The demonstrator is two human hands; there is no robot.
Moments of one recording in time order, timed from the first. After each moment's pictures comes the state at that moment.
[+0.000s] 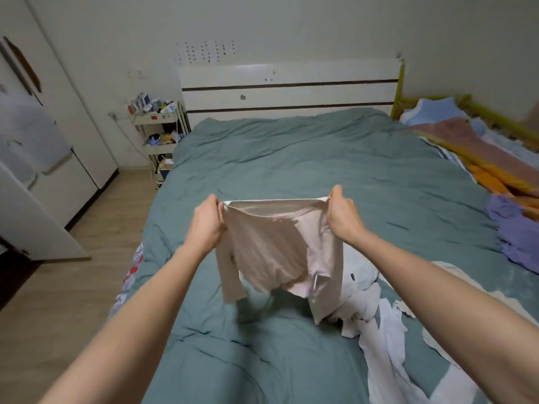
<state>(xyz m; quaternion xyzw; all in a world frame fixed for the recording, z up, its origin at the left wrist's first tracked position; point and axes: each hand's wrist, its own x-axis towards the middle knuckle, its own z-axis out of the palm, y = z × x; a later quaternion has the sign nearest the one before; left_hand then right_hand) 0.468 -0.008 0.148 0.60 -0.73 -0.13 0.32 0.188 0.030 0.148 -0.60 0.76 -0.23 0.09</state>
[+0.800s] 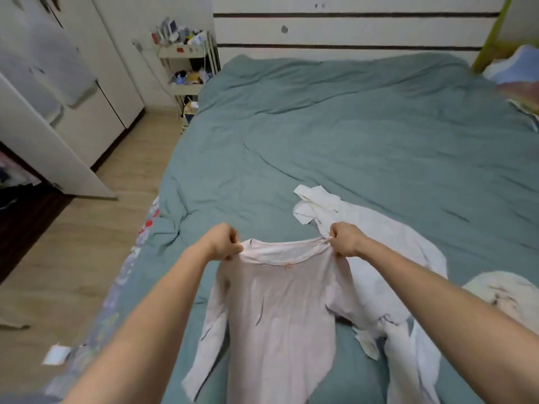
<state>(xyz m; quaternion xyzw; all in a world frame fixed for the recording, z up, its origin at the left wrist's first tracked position) 0.502 -0.054 0.021 0.67 -0.63 -0.39 0.03 0.212 -0.050 0.021 -0.66 0.69 0.04 0.30</state>
